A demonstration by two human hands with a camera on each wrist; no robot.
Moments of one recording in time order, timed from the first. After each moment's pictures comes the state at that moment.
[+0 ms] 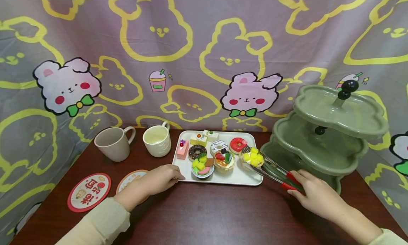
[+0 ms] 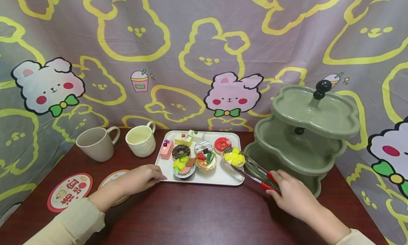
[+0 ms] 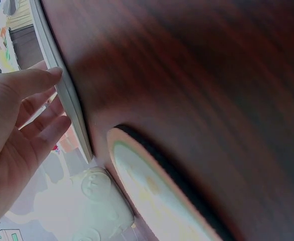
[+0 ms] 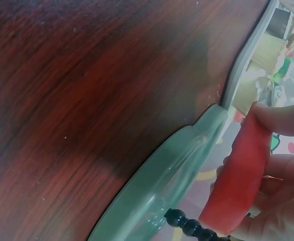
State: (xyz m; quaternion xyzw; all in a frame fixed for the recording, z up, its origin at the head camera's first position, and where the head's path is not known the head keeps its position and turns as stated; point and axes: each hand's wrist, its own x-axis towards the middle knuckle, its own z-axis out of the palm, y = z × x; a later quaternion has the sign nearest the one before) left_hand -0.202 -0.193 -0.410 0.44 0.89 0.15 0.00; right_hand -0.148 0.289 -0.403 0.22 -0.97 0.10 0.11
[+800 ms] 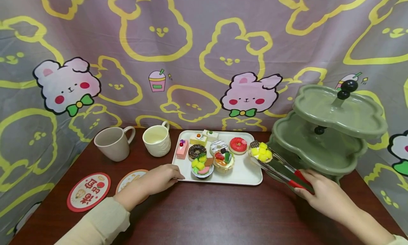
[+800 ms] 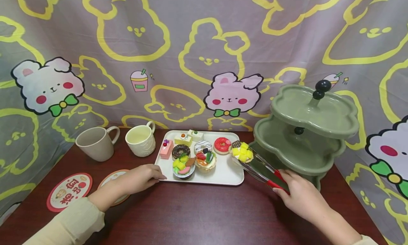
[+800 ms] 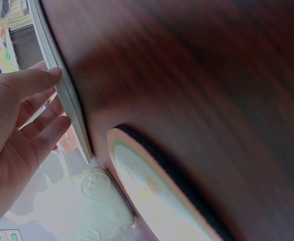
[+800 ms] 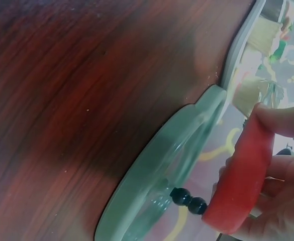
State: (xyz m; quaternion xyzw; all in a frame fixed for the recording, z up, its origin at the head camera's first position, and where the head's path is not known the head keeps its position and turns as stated) left_hand -0.205 -0.196 -0.415 0.43 0.89 0.15 0.01; right_hand -0.144 0.308 -0.403 0.21 -0.96 0.11 0.17
